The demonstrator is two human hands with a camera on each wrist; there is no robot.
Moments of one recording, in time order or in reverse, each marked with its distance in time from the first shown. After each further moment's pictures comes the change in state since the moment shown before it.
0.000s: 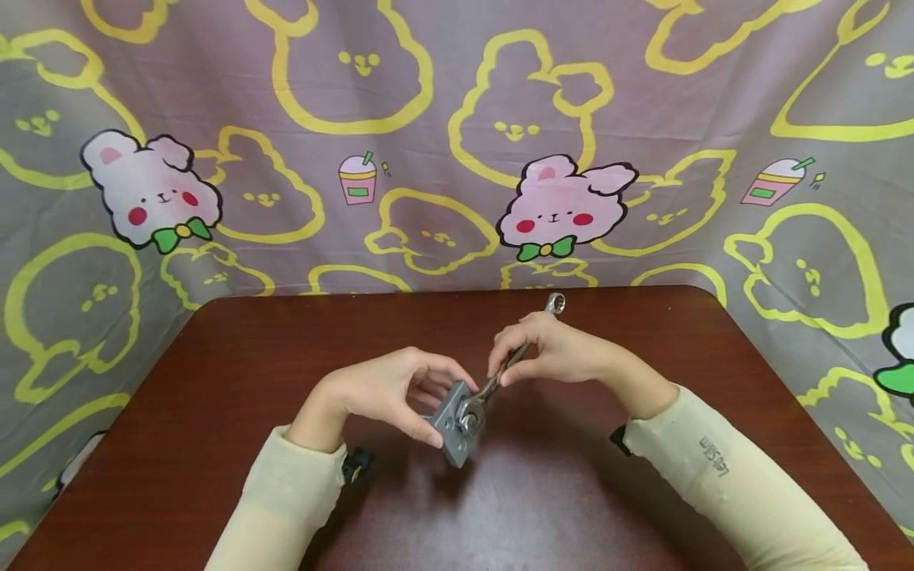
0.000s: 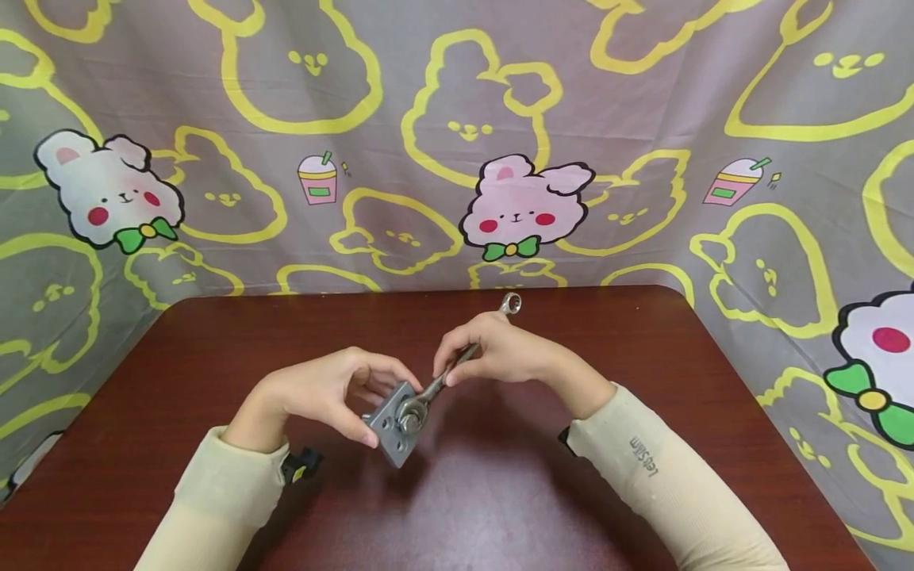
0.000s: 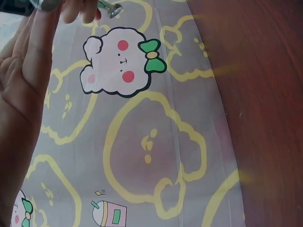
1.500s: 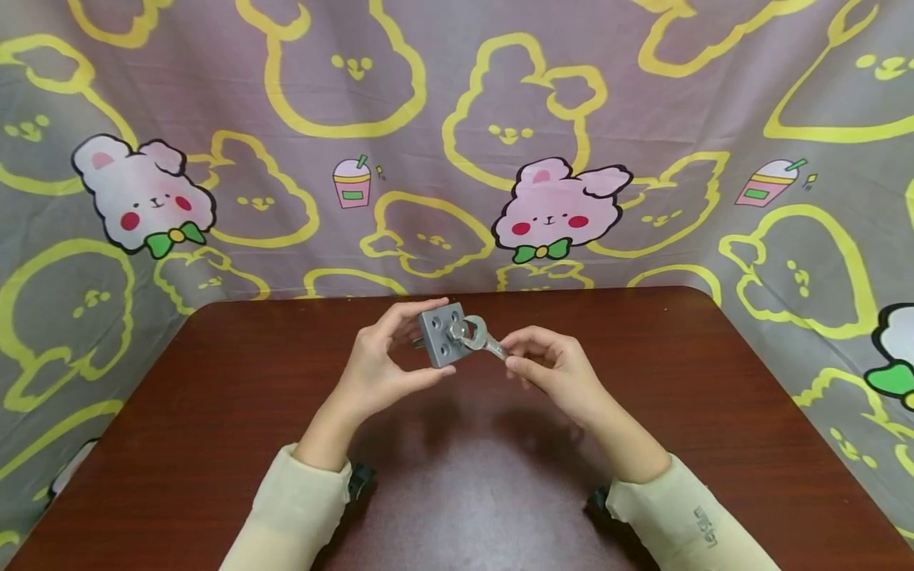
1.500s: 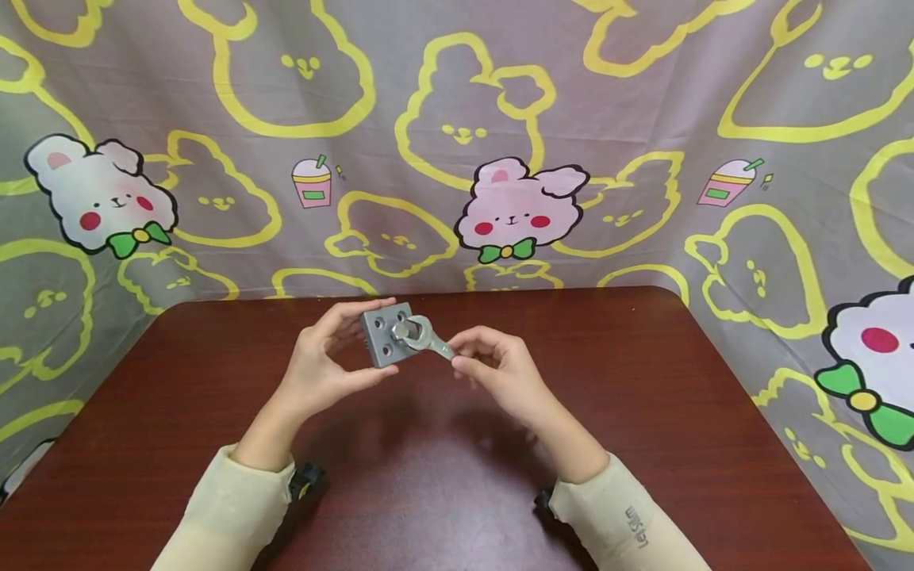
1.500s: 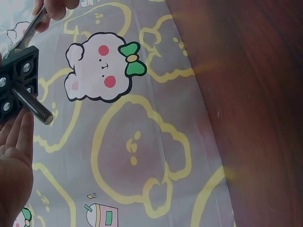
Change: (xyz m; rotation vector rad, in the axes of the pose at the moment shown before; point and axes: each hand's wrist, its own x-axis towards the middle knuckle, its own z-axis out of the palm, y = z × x) left_hand 0.009 -0.010 0.009 0.389 0.852 0.414; right_hand -0.028 -0.004 0.049 0.315 0.653 0.294
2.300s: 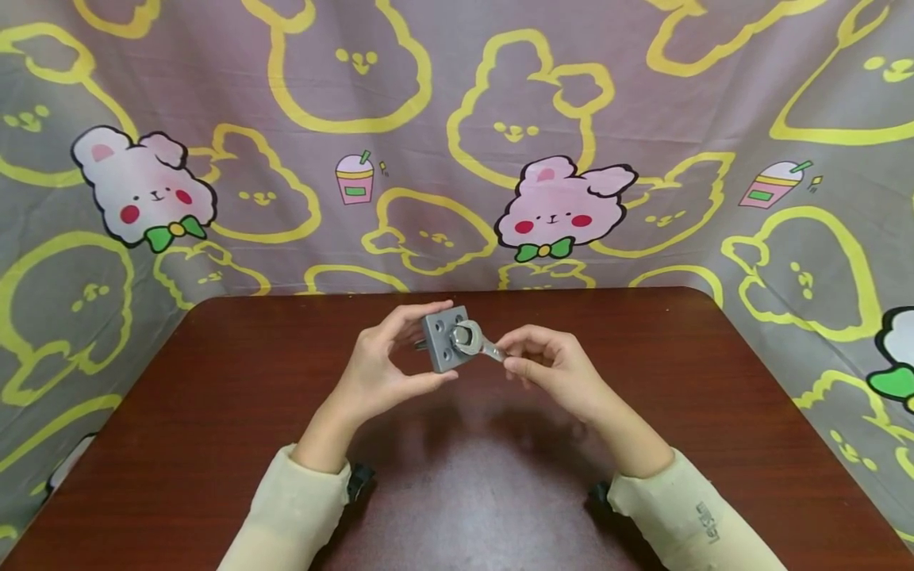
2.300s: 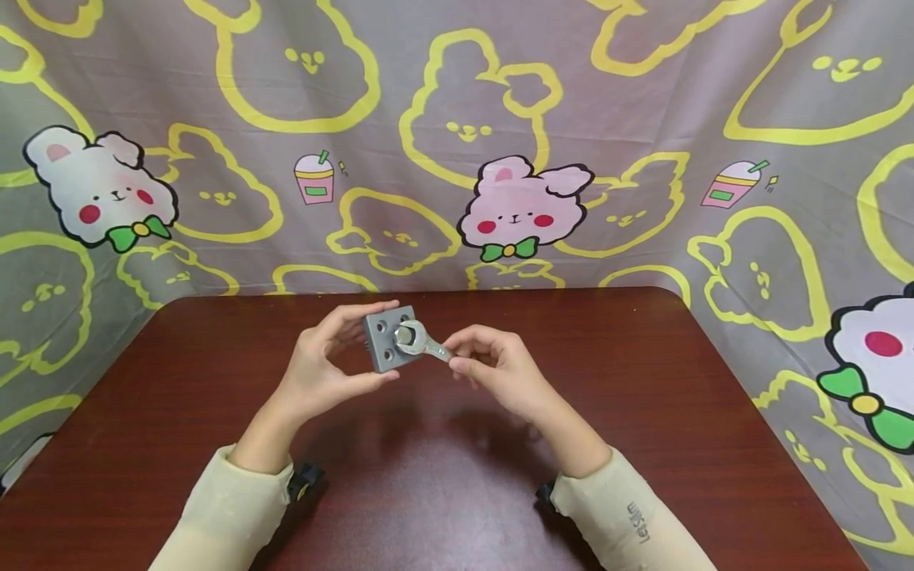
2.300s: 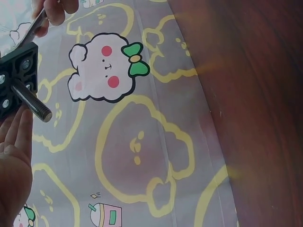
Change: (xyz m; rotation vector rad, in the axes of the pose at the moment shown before) left_hand -0.004 0.003 -0.001 0.005 -0.013 0.031; right_hand 0.005 -0.003 0.001 -0.057 -0.080 -0.025
